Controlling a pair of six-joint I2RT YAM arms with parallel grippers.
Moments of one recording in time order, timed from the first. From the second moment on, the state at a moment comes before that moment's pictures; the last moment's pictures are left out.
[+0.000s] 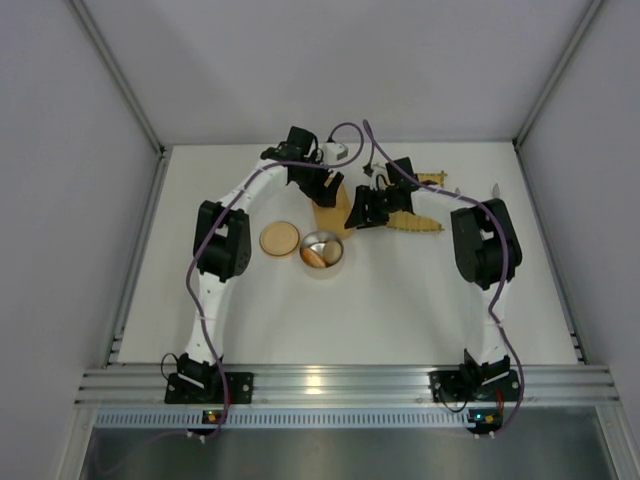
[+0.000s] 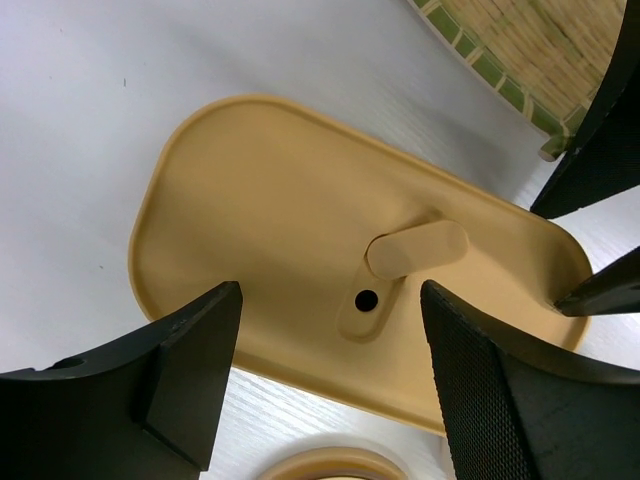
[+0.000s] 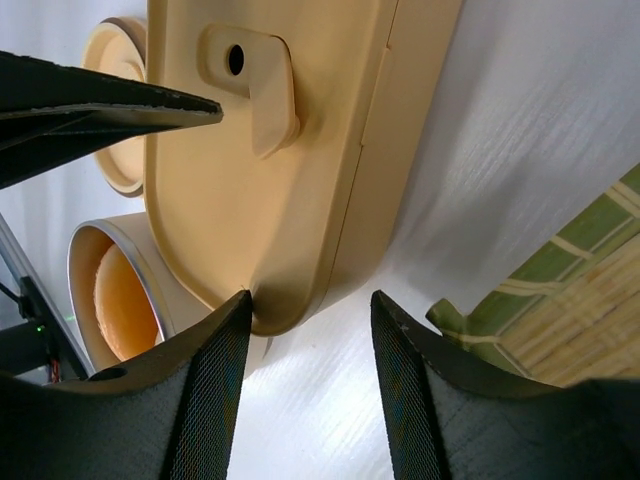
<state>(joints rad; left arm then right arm) -0.40 2.36 2.10 -0.68 0.43 0.36 0.35 2.10 1.46 -0.27 -0.65 0.27</state>
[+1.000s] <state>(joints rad) -0.29 2.07 1.77 -0.69 0.48 0.14 0.32 2.08 1.65 -0.38 -0.58 0.24</state>
